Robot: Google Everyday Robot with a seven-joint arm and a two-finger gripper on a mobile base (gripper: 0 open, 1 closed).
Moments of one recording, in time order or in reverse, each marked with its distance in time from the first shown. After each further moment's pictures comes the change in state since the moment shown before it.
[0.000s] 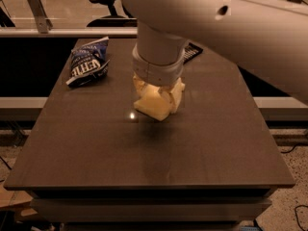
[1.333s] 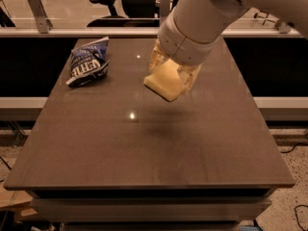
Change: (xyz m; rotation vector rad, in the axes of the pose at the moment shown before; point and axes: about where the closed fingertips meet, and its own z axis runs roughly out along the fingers) arm 0.032 0.009 -0.056 0.235 0.017 0.051
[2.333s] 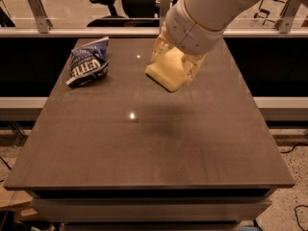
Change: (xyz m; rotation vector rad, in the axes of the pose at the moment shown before) arm 0.012 -0.009 -0.016 0.066 -0.024 0.012
